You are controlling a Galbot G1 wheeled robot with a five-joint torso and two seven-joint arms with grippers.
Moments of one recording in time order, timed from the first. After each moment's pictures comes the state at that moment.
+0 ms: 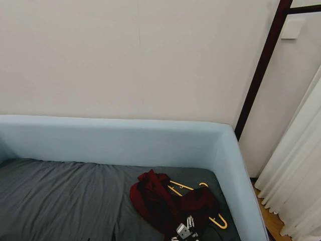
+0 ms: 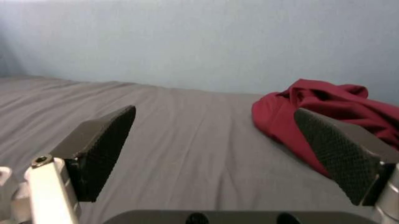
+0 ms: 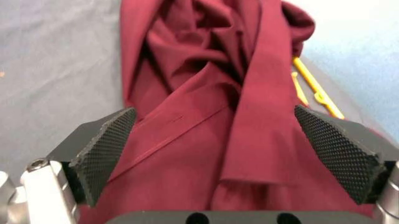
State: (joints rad) left arm 1.76 -1.46 -0.44 -1.67 -0.01 -0.58 -0.31; right arm -1.03 1.00 -0.40 1.48 0.06 -0.03 0.23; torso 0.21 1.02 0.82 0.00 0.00
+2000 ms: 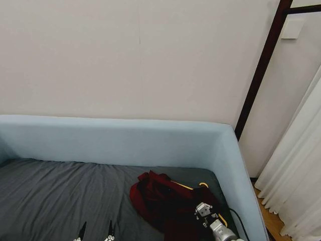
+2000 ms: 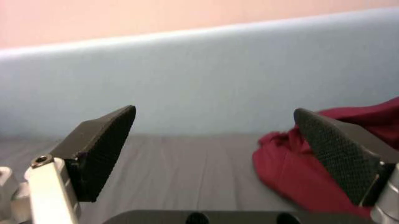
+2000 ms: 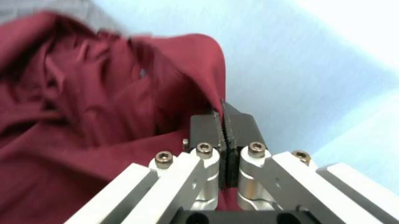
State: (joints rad) left arm 1.66 -1.24 -0.43 -1.75 -0.07 -0.53 -0.29; right arm -1.04 0.78 -0.19 1.73 0.17 -0.04 0.26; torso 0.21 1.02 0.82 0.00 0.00
